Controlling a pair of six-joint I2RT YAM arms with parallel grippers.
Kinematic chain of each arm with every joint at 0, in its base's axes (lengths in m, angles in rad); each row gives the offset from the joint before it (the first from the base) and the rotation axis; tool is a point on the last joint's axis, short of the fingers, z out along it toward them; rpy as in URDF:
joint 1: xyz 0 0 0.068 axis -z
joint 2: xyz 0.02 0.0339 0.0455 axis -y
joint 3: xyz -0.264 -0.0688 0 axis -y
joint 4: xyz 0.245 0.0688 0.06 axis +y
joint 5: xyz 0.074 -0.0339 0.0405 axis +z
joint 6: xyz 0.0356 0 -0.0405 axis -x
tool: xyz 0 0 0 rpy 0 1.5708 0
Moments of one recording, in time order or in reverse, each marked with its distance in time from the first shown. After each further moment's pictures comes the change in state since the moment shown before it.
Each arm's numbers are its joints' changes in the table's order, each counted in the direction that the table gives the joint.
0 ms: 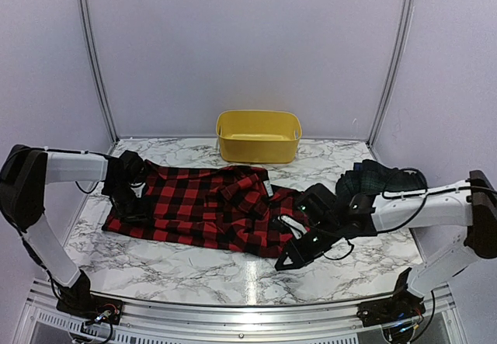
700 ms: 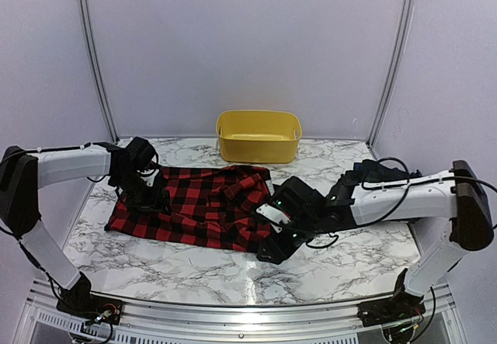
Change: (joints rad) left arm 0.121 0.087 0.106 0.036 -0.034 -0.019; right arm -0.069 -0.075 0.205 0.079 -0.294 0.226
